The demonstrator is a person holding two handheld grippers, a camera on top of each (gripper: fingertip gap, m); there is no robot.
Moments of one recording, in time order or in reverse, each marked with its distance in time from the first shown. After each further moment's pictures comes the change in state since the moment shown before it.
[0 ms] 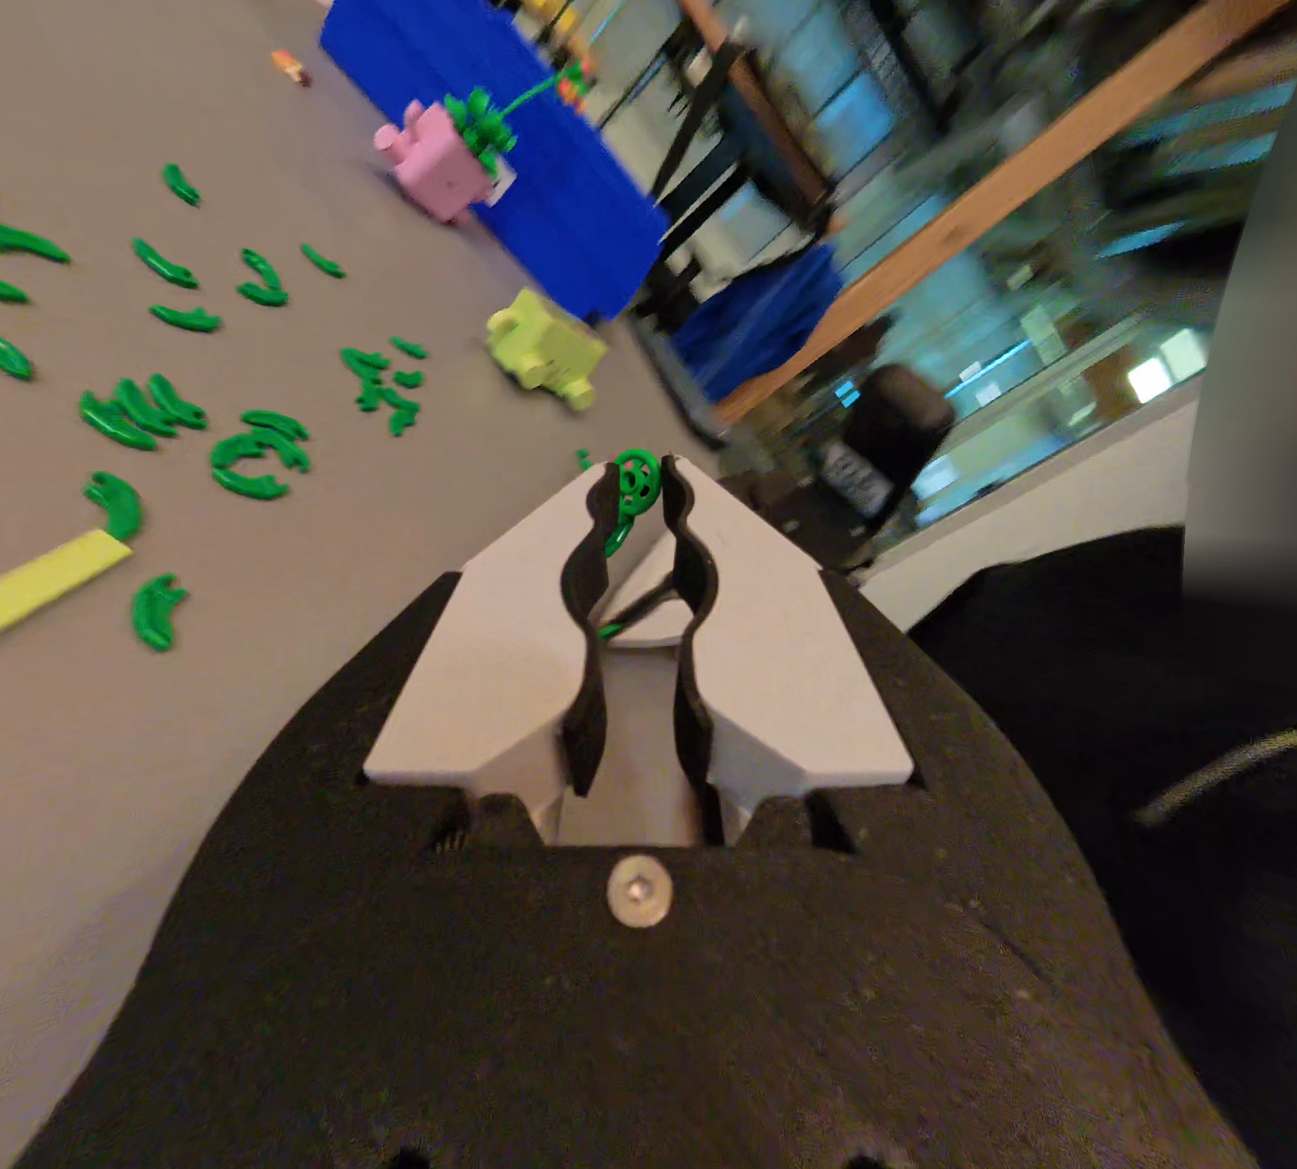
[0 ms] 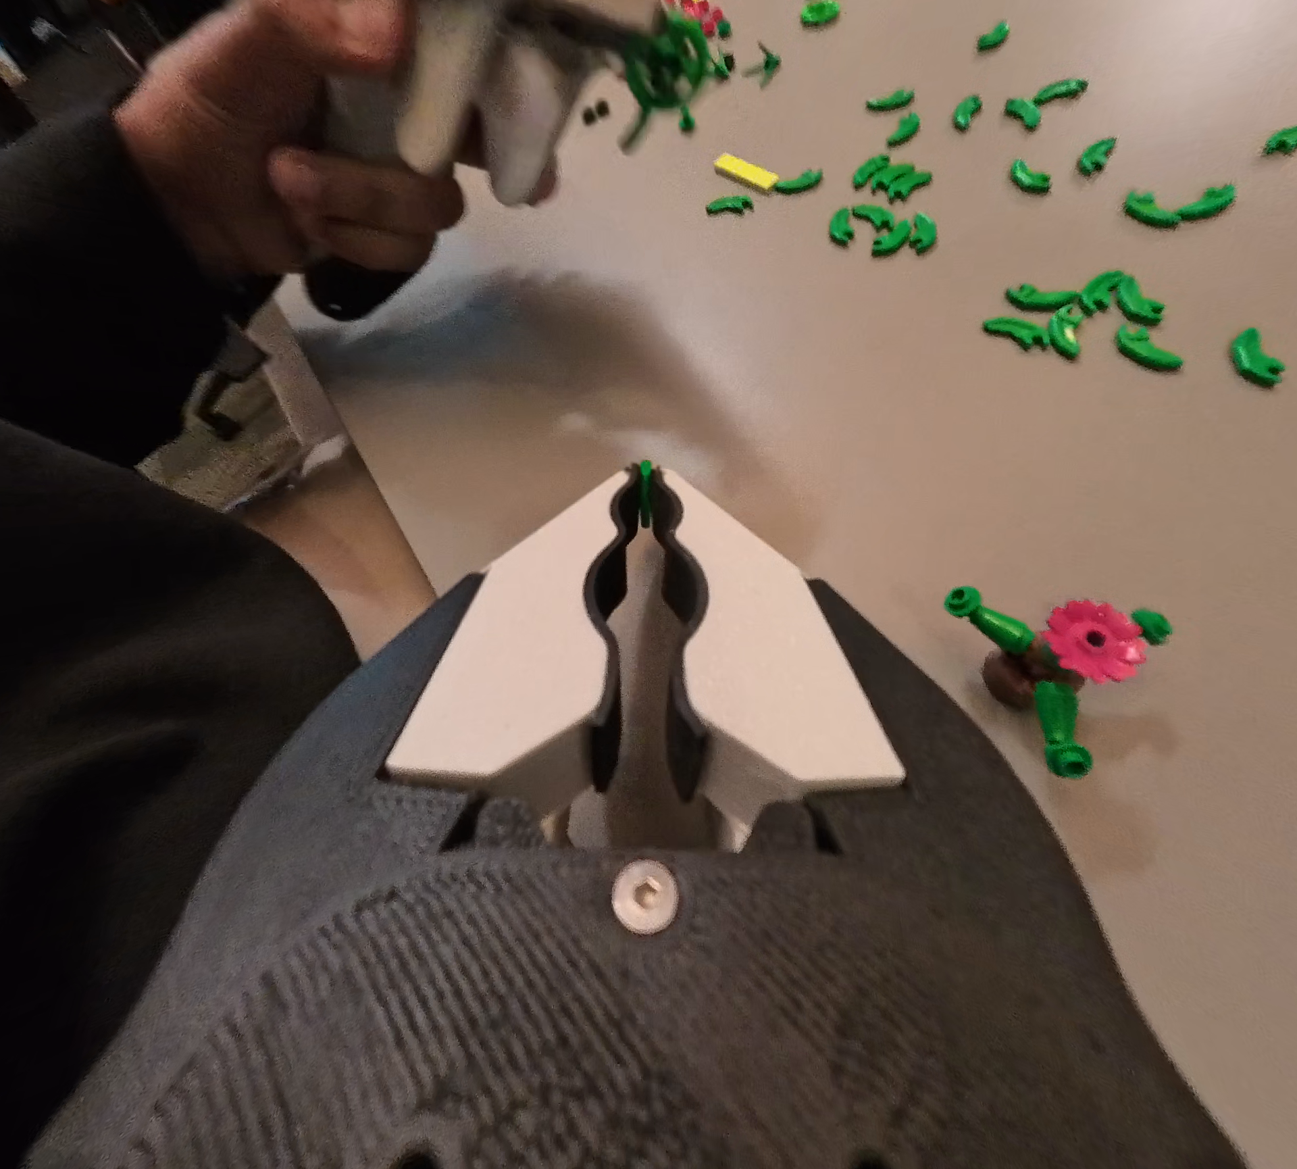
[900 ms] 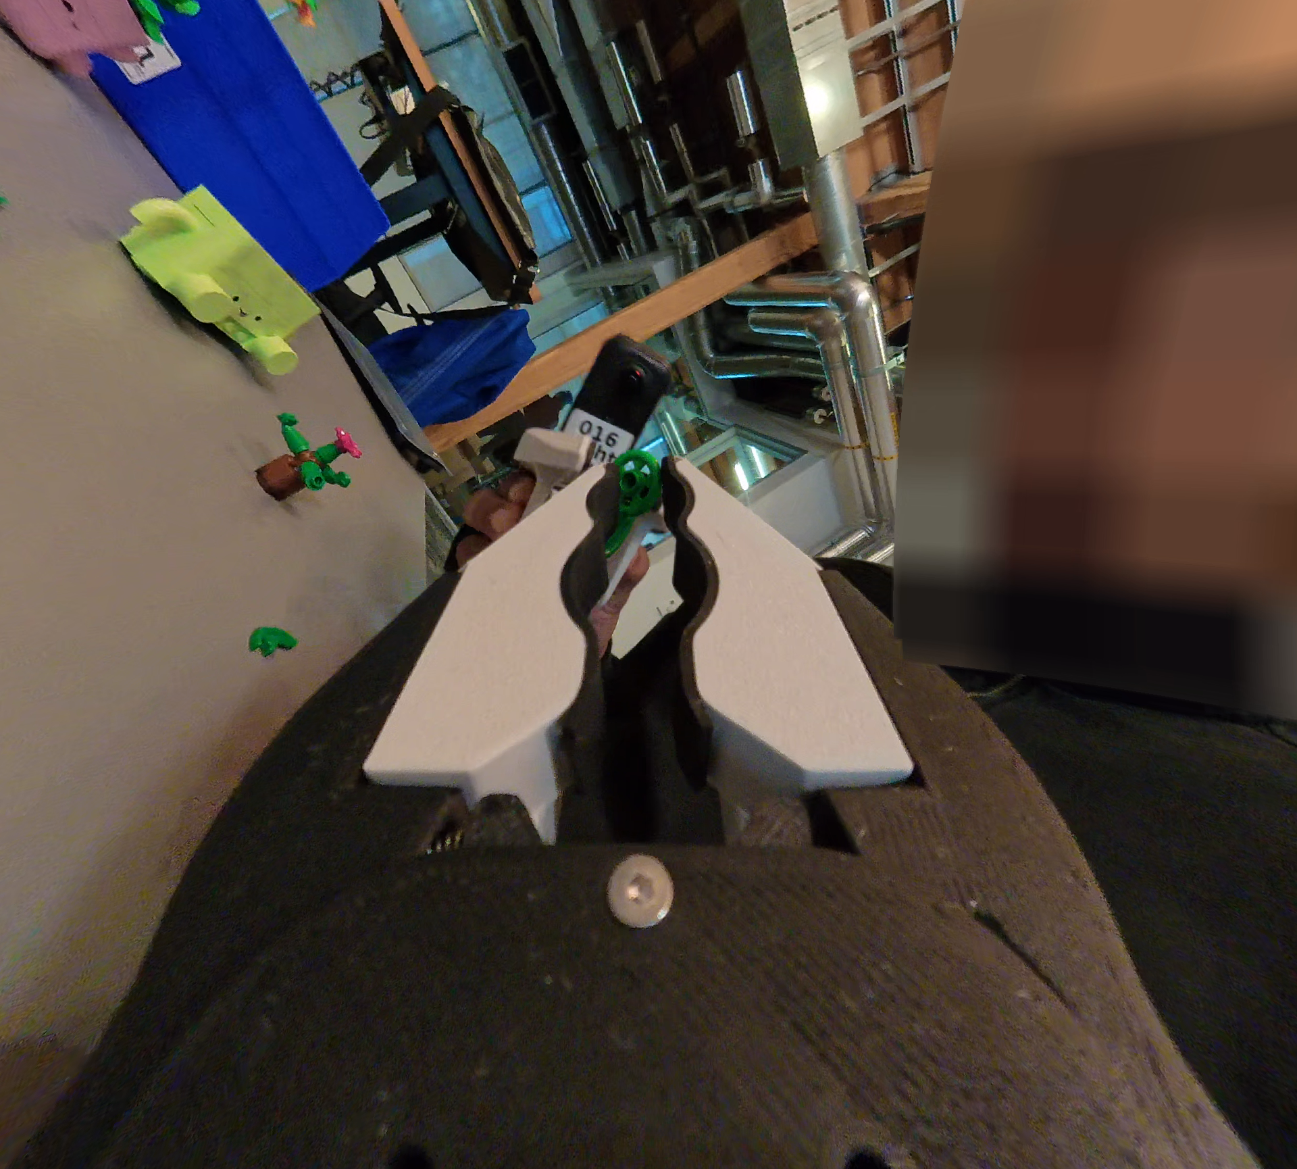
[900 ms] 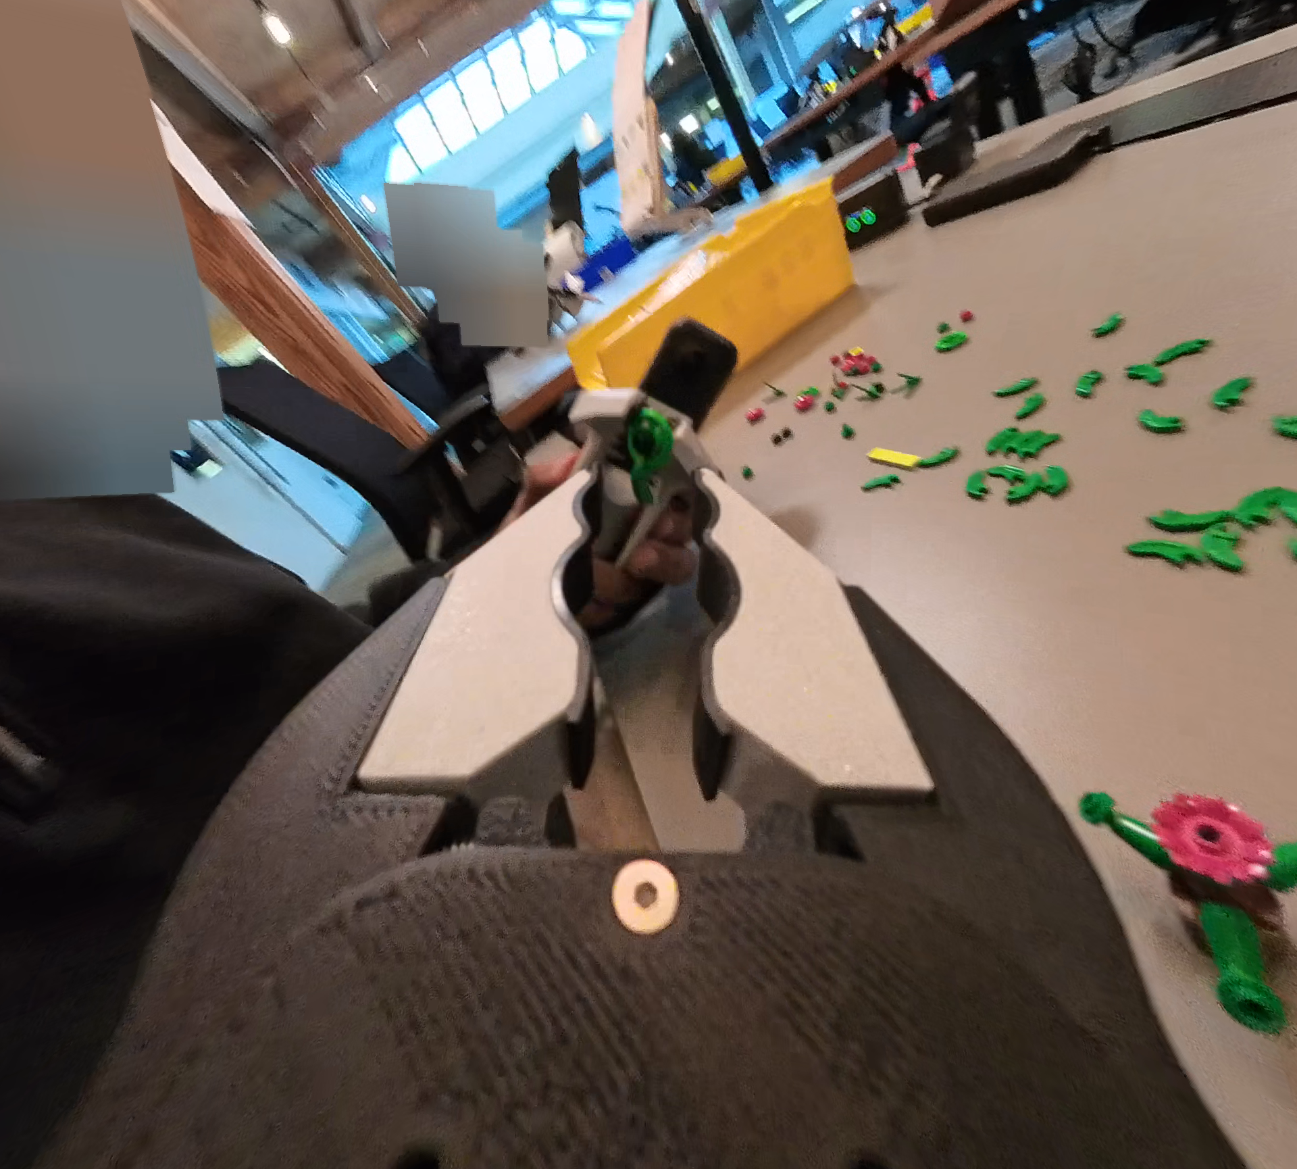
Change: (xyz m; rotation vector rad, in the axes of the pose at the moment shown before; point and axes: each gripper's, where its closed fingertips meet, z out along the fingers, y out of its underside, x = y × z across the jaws) left arm 0.050 0.015 0.005 0.100 0.455 -0.355; right arm -0.024 -0.083 -0.044 0.463 -0.348 0.260
